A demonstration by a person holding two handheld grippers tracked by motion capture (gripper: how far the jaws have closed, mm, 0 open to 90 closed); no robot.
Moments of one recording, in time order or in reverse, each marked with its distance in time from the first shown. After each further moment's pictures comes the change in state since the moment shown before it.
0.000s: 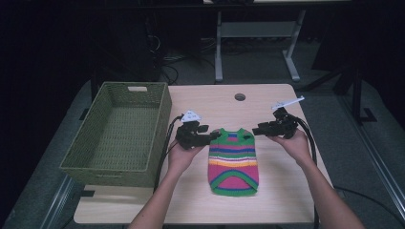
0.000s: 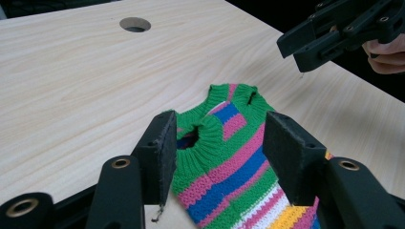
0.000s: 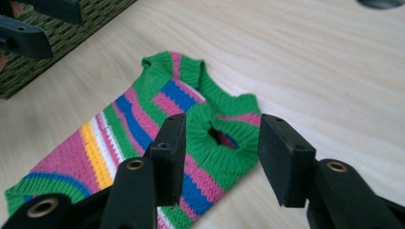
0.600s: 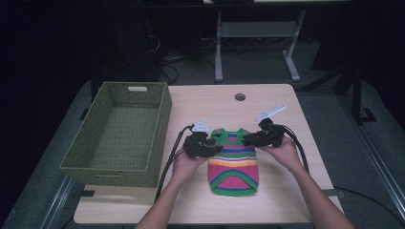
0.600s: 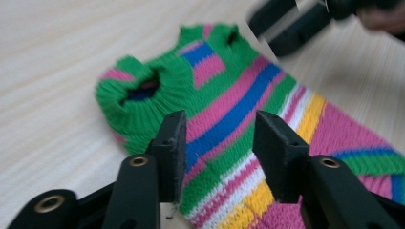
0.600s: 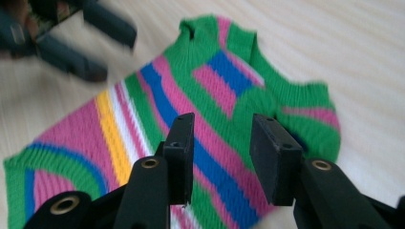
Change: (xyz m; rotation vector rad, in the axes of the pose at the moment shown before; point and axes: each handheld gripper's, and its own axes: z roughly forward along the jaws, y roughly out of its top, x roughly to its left) left arm -0.012 -0.028 0.029 0.162 -0.074 0.047; right arm 0.027 -0.009 0.036 0.085 0.057 -0.123
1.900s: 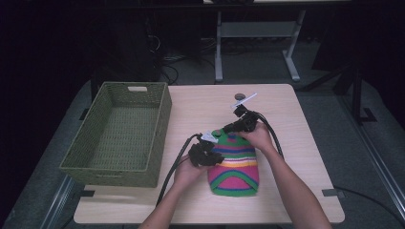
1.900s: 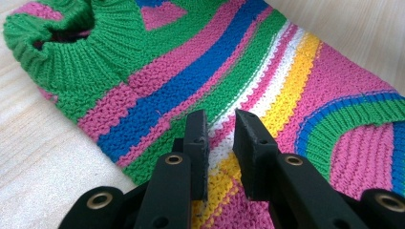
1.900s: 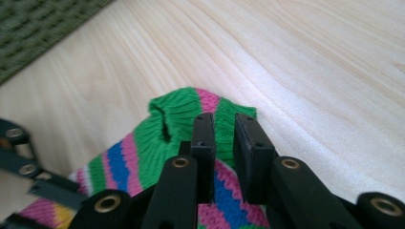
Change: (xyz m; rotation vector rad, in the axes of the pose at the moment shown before) left arm -0.011 -0.015 0.019 0.131 -0.053 0.031; right arm -0.015 0.063 0.069 0.060 0.016 0.024
